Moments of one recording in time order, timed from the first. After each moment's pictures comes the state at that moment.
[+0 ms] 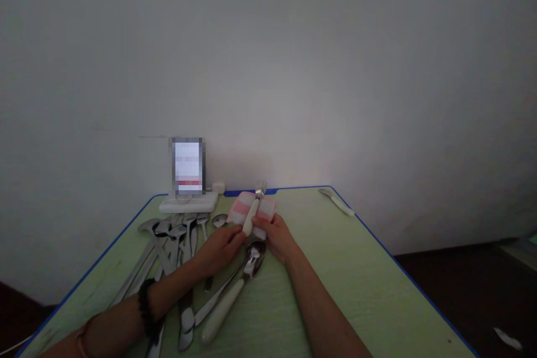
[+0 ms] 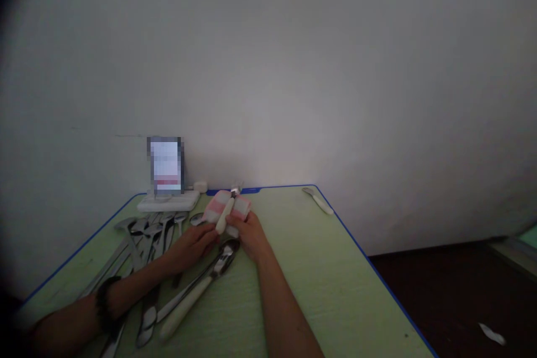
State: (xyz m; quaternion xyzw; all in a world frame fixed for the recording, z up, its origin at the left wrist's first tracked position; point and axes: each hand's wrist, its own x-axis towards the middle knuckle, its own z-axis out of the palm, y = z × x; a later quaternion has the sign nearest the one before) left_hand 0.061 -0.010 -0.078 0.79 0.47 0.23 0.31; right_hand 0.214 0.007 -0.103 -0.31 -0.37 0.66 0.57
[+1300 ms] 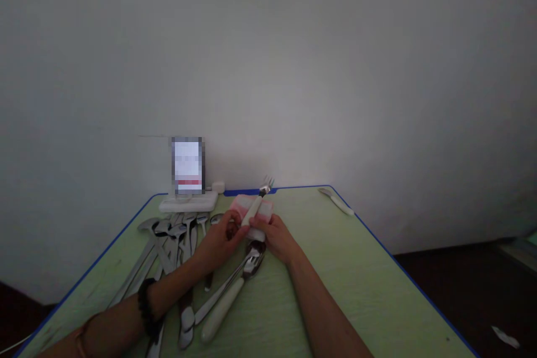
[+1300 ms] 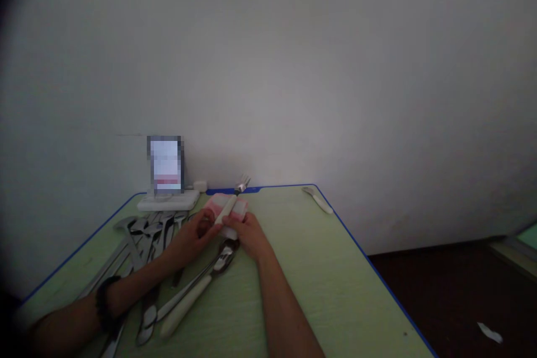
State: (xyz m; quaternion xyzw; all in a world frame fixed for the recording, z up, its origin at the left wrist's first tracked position) left_hand 0.061 -0.006 -0.088 0.74 0.48 0.36 0.31; right_hand 0.218 0.010 -0.110 -0.34 -0.42 0.66 0.52
